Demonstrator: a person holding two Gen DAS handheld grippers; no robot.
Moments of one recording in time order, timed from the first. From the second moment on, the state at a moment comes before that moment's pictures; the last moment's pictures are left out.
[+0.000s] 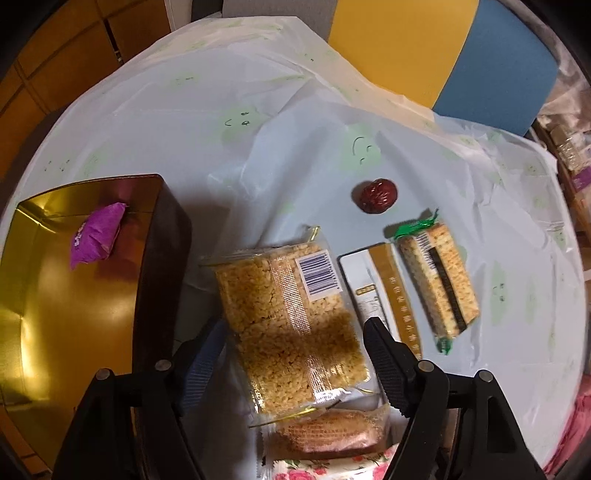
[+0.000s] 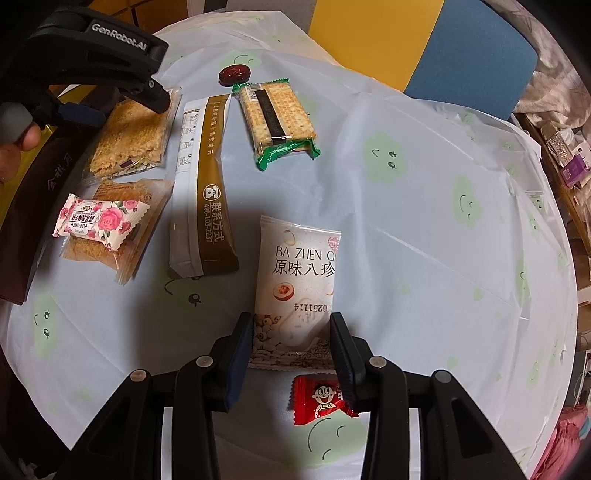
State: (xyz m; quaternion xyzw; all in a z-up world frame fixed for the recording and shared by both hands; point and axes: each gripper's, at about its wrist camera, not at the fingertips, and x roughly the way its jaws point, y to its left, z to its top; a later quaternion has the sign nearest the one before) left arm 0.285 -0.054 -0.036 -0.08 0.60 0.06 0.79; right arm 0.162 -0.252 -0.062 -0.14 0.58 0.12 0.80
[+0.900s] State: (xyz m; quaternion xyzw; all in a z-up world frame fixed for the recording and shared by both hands) left arm 0.267 -0.068 -0.017 -0.04 0.50 -0.02 0.87; right arm 0.160 -0.251 -0.061 -0.14 0.57 0.12 0.80
